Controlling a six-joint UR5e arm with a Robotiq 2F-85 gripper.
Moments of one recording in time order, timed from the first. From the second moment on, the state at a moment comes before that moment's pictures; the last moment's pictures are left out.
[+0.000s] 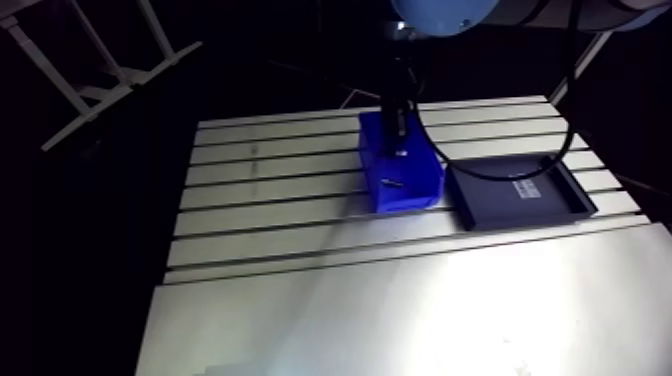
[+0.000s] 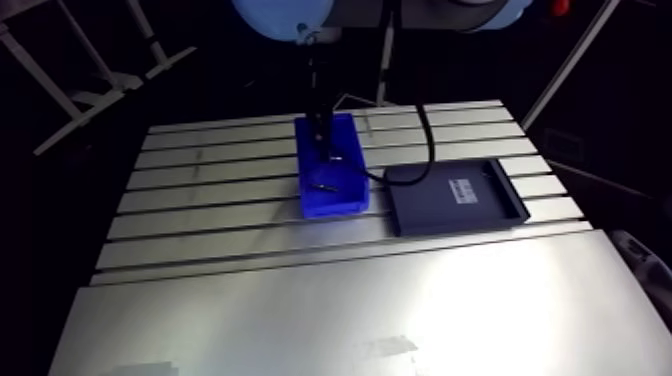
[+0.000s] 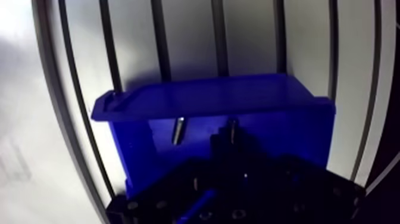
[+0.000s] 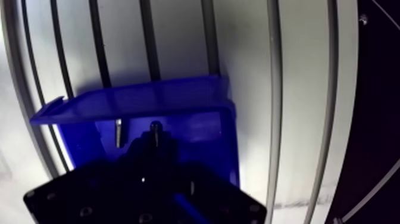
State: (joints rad) arm -0.15 -1.08 1.74 -2.07 -1.62 -3.19
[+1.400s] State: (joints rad) arm -0.13 -1.08 1.75 -2.06 -1.70 -3.18
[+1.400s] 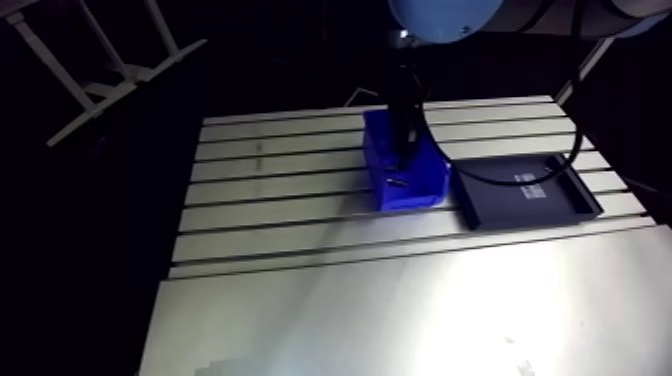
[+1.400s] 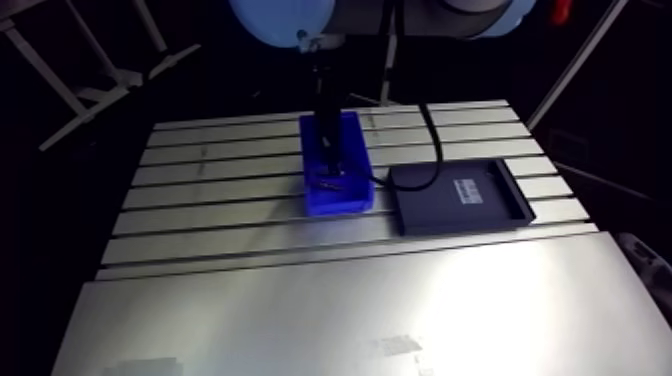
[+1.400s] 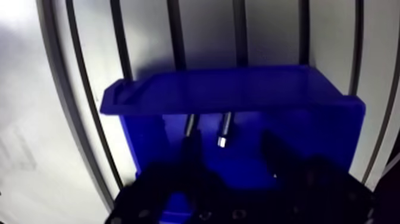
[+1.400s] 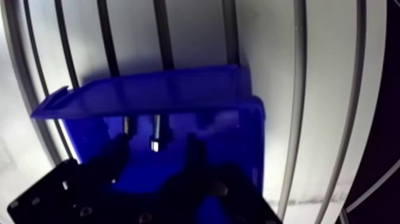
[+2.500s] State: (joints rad) arm -0.13 -1.33 1.54 -1.71 -1.64 -2.94
